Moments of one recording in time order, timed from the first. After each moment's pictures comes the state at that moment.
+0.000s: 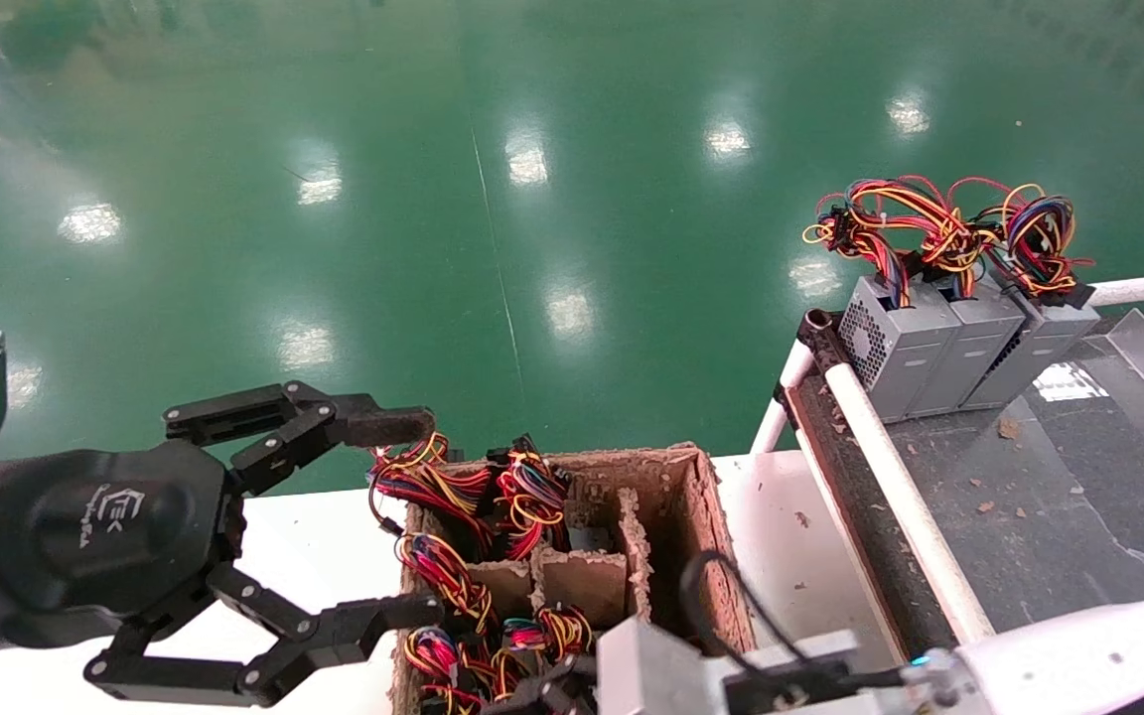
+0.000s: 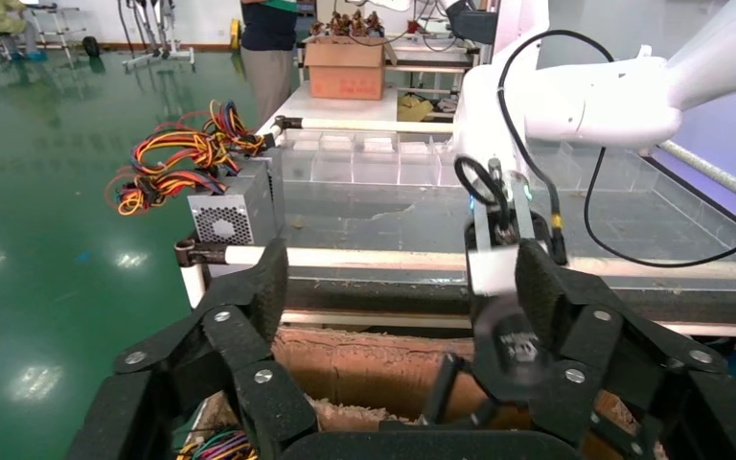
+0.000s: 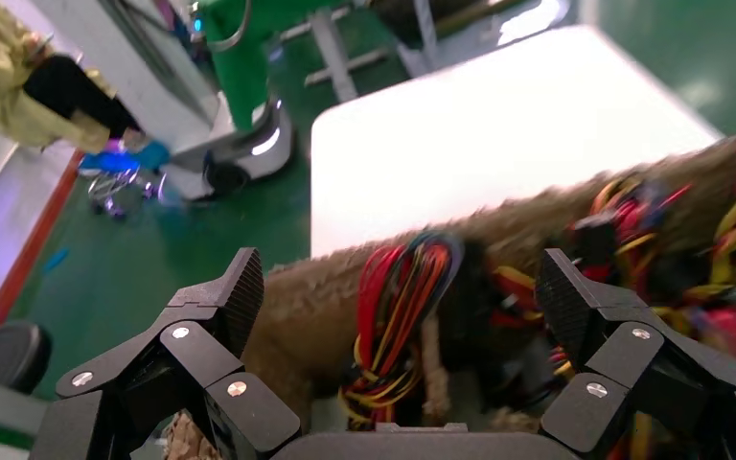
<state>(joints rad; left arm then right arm) -1.09 0.58 0.35 -1.27 0.68 1.47 -0.15 1.09 -0.93 -0.60 1.31 -1.13 -1.42 0.36</state>
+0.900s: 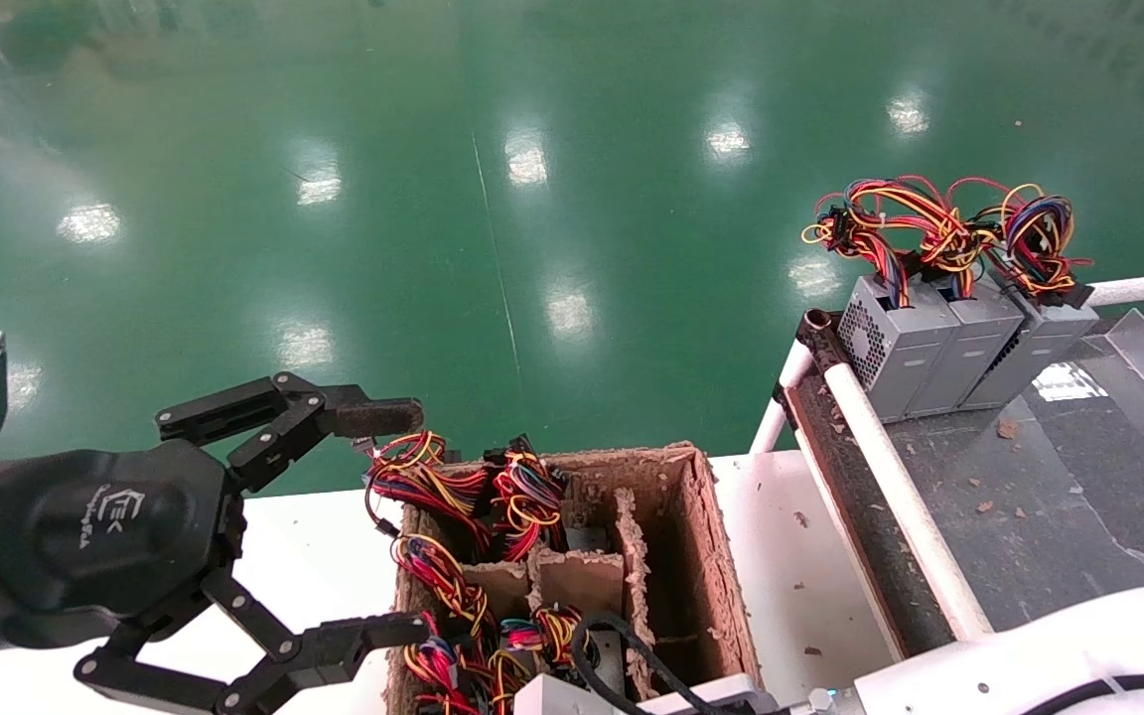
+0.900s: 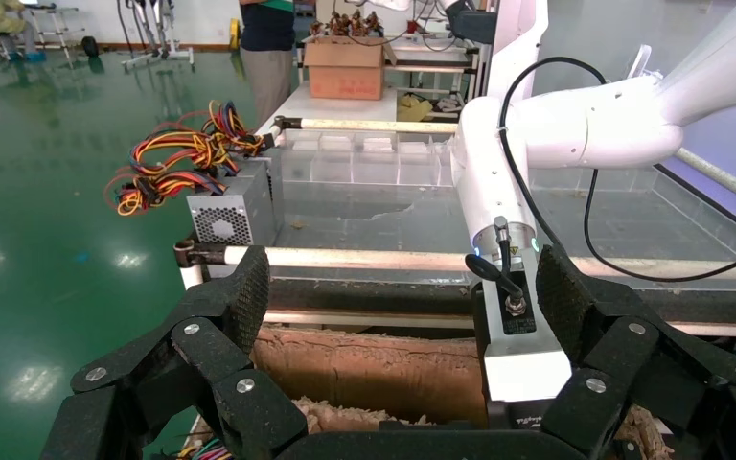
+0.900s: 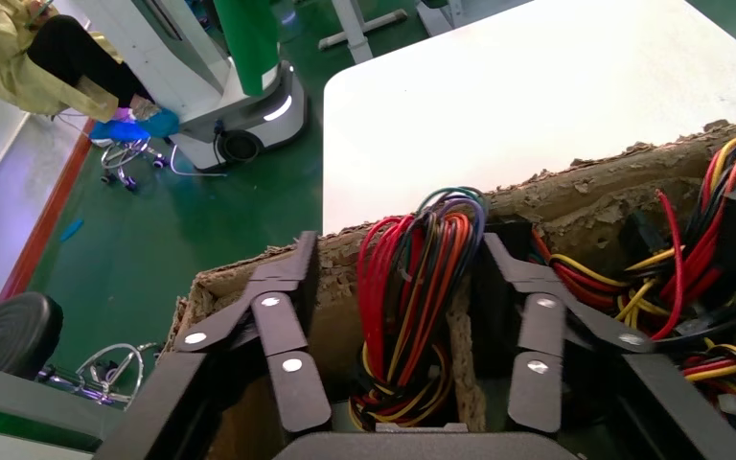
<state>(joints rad) -1.09 0.58 0.35 -1.27 0.68 1.47 -0.15 1.08 -1.03 -0.68 1.30 -1.25 -1.36 0.39</state>
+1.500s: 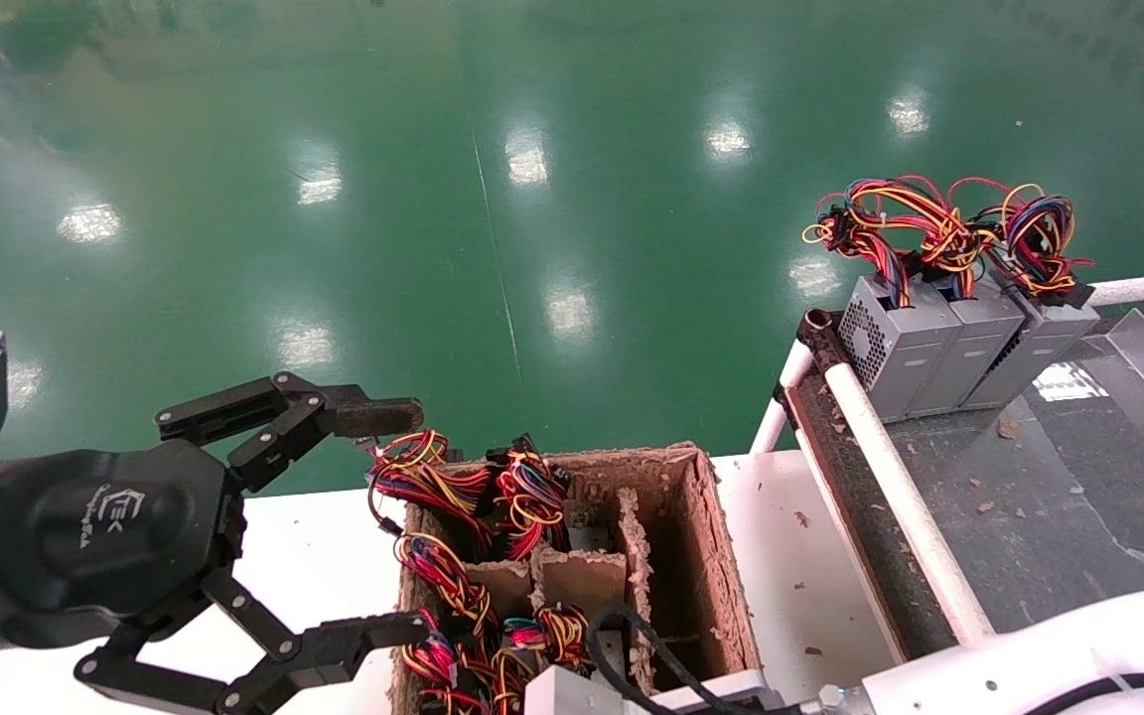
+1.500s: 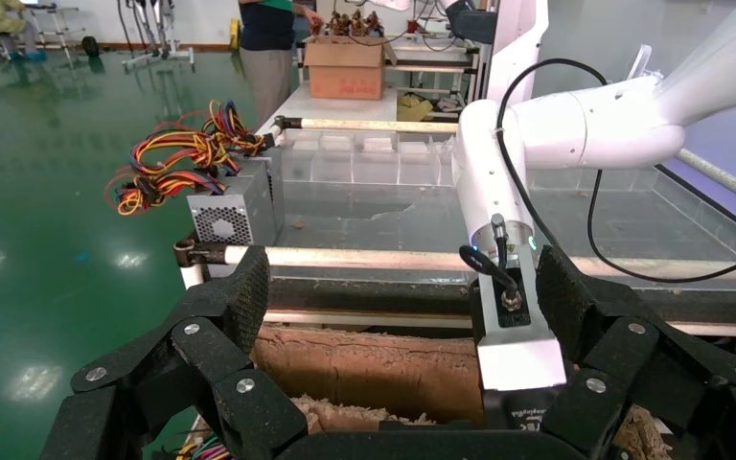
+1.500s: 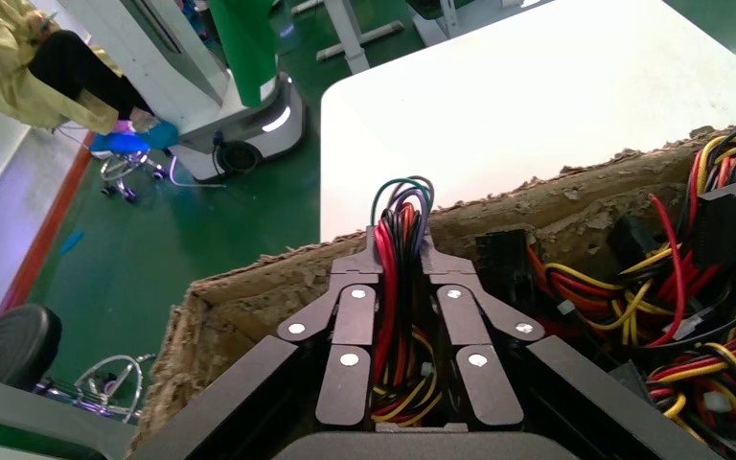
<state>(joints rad) -1.09 0.58 0.35 -1.27 0.68 1.47 -0.15 1.07 -1.01 -0.66 1.30 -1.21 -1.37 0.36</state>
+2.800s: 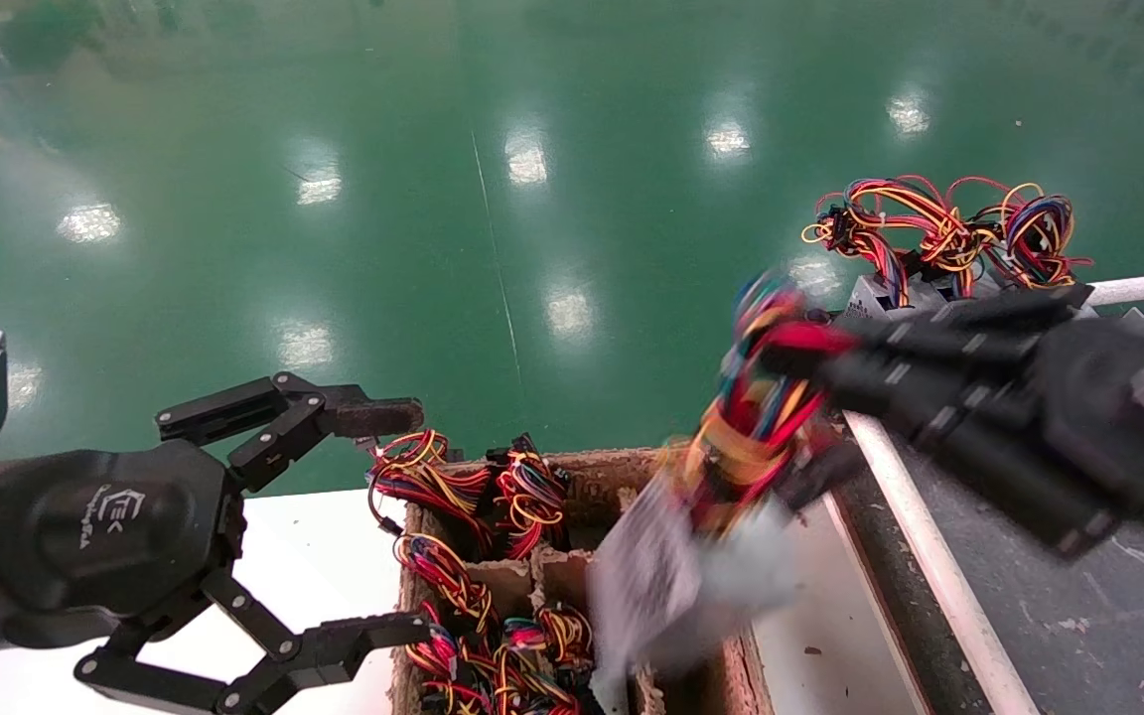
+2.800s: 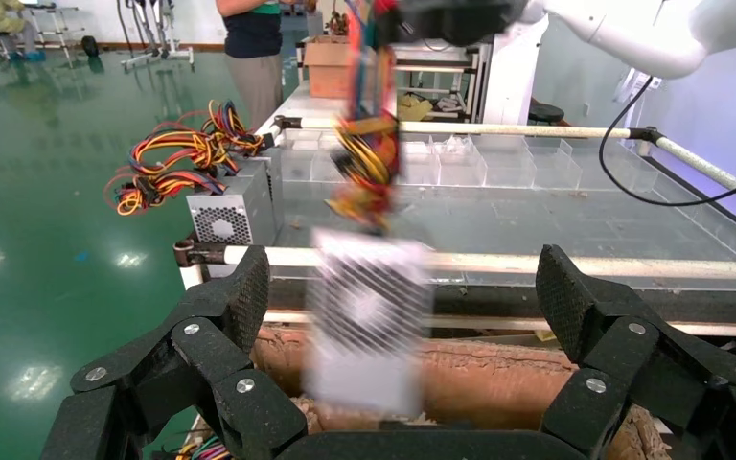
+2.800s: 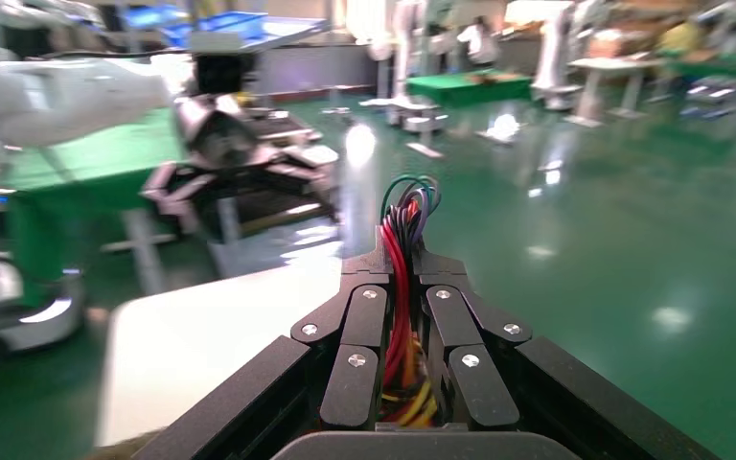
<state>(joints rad) -1.09 0.58 0.35 -1.27 0.68 1.47 -0.15 1.11 -0.55 -0.20 1.26 -0.69 -1.41 0.23</state>
